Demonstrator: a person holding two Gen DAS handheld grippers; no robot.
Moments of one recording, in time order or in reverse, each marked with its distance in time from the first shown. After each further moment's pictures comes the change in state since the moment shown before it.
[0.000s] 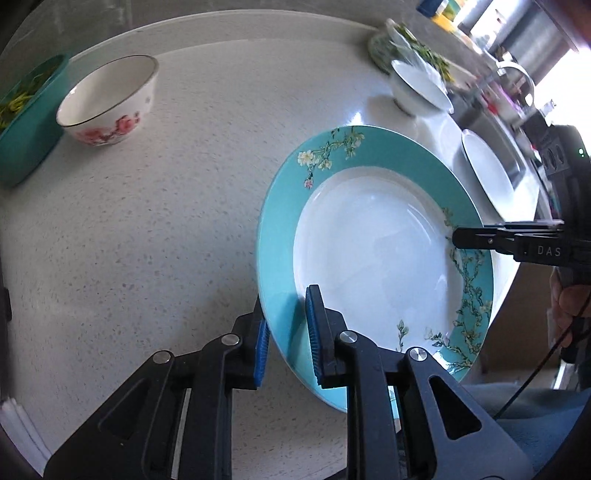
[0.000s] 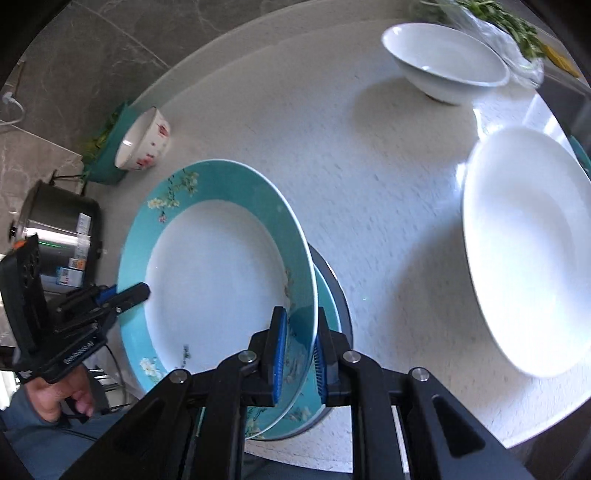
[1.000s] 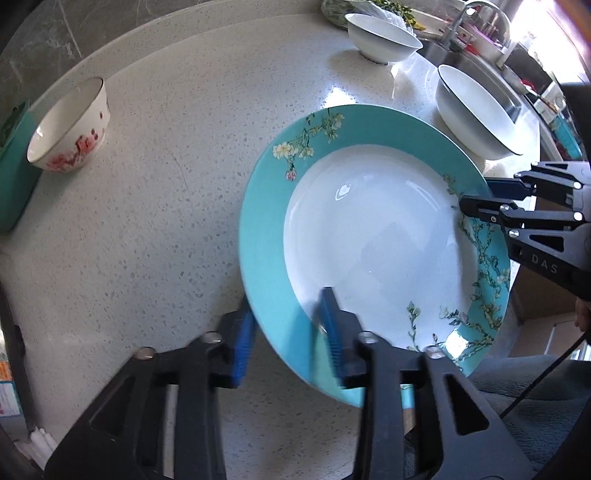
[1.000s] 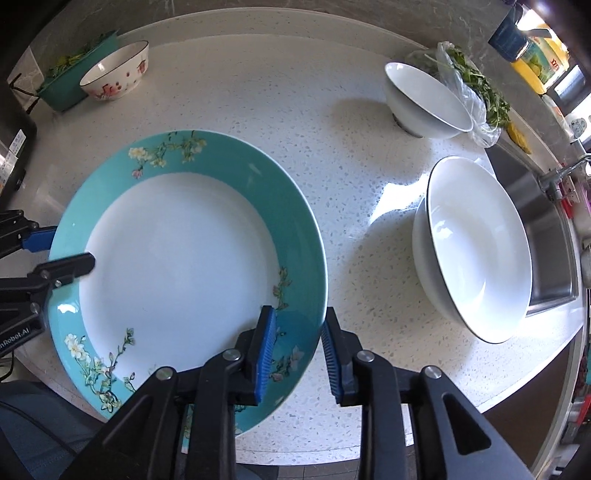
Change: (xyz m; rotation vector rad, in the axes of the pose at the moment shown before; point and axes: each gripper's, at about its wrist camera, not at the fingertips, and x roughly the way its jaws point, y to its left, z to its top) left arm 0.050 -0.049 0.012 0.180 0.055 0.073; right arm 0.024 0.053 -0.021 -0.209 -0.058 -0.443
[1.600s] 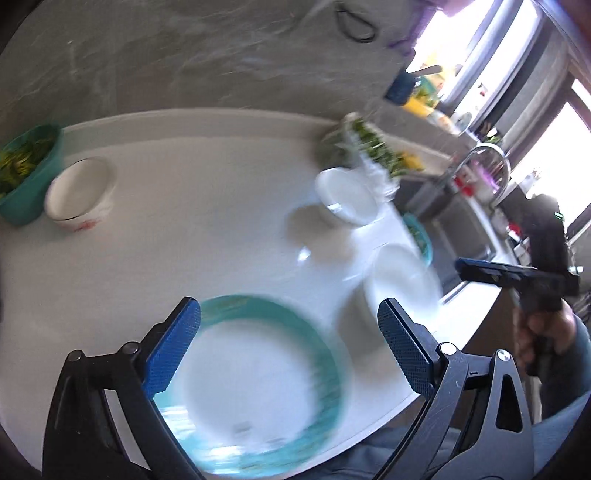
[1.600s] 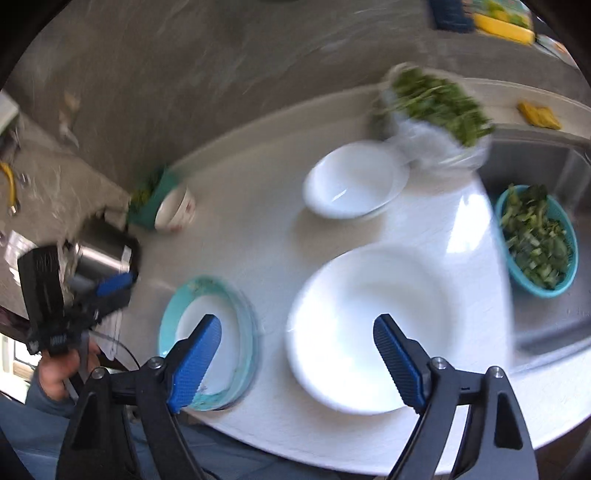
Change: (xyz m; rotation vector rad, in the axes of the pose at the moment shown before) left arm -0.100 -0.077 0.090 -0.339 -0.351 -0.103; right arm -0.068 -0.250 0.024 0.152 -0.188 0.566
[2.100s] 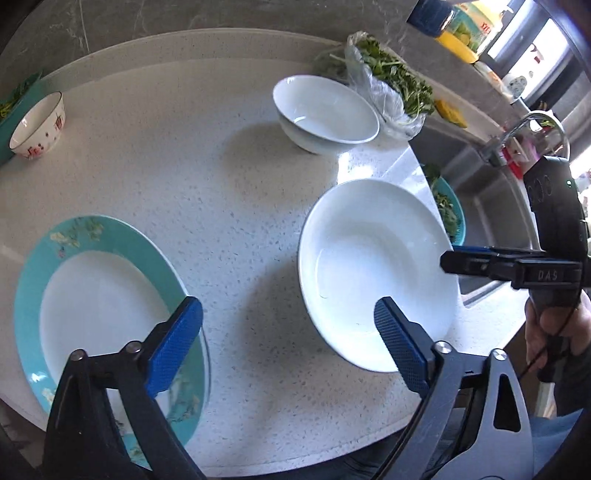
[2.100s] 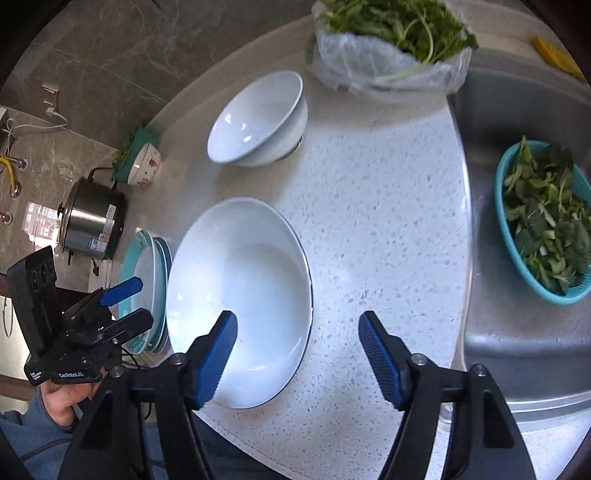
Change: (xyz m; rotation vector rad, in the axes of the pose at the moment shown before) left arm 0.136 -0.118 -0.039 -0.123 0.177 0.192; right arm 0.060 -0.116 -0.001 -0.044 0.267 0.115
